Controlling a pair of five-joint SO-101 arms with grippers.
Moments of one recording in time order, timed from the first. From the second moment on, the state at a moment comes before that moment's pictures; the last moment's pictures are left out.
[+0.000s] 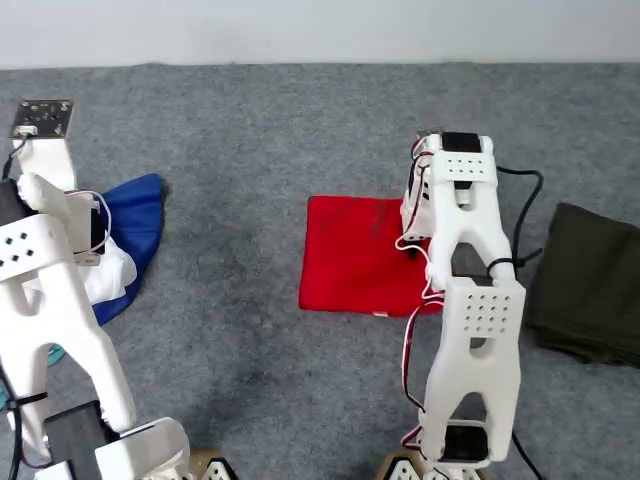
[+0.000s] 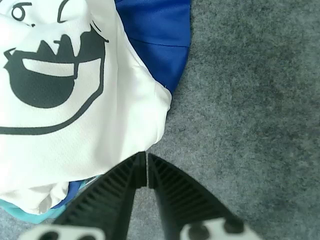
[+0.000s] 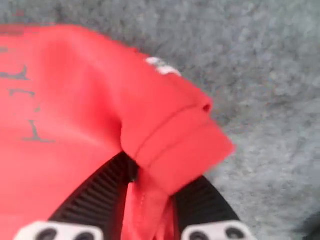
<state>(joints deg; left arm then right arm) -26.1 -10.4 -0.8 99.3 -8.8 -1.1 49.9 -40.6 97.8 4.4</state>
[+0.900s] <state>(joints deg) -26.1 -10.4 -0.8 99.3 -11.8 0.0 48.8 -49.3 83.6 69.9</state>
